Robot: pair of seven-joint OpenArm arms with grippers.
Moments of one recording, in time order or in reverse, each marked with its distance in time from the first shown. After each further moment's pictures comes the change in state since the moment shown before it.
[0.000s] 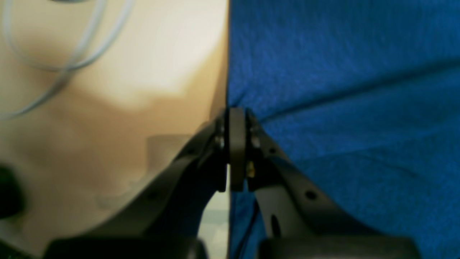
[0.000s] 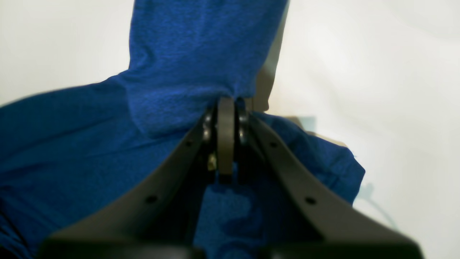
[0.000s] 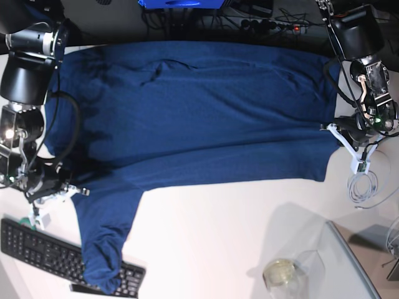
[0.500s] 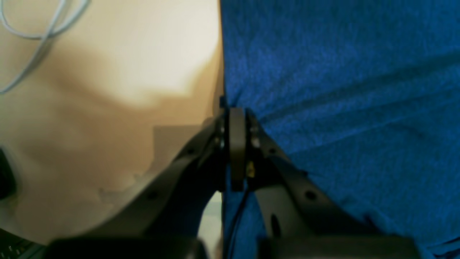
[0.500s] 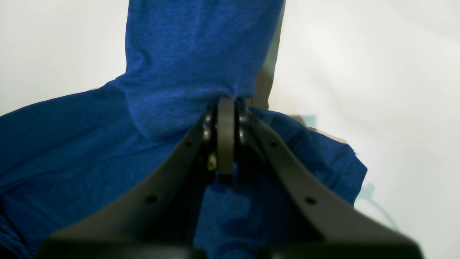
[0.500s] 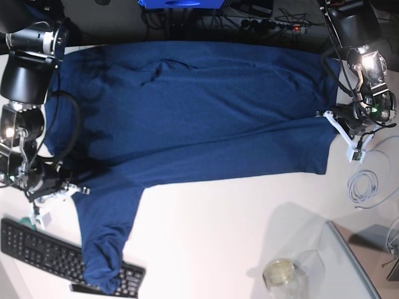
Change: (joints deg) left arm 3.6 0.3 0.3 1.2 0.3 0.0 1.1; right arm -0.2 0.0 0.0 0.0 0.0 0.0 0.0
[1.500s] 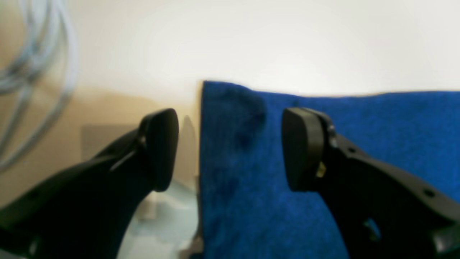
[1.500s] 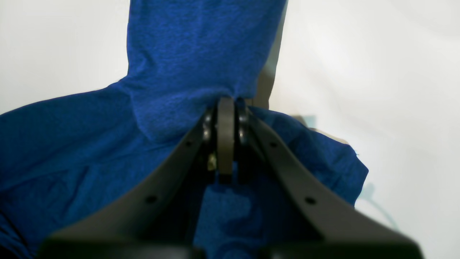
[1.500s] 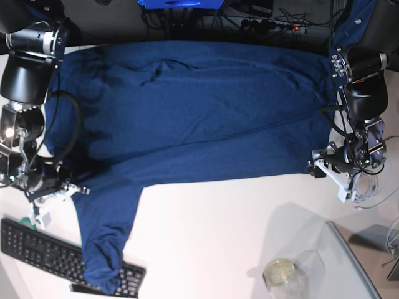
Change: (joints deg) left arm -26.5 -4.2 6.5 -41.6 0.0 0.6 -17.1; right arm 0.0 0.0 0.0 0.0 0.0 0.0 0.0
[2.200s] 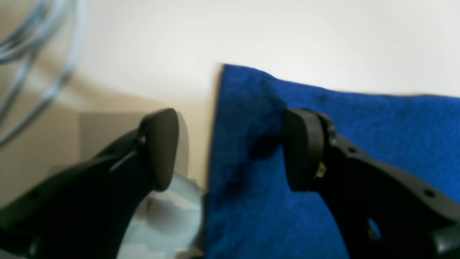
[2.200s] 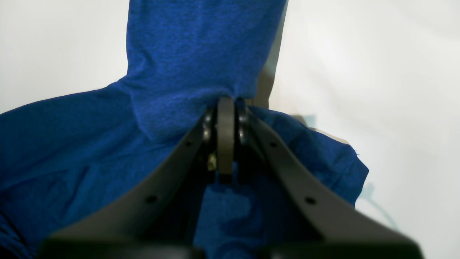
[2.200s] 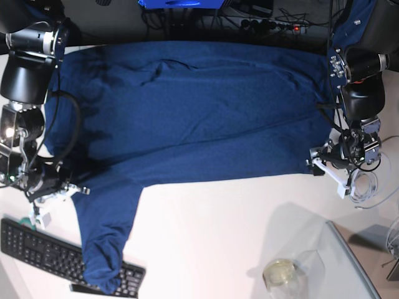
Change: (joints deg) left arm -0.4 0.7 0.6 -3.3 0.2 3.7 -3.1; right arm 0.0 0.0 0.0 0.0 0.1 0.1 0.0
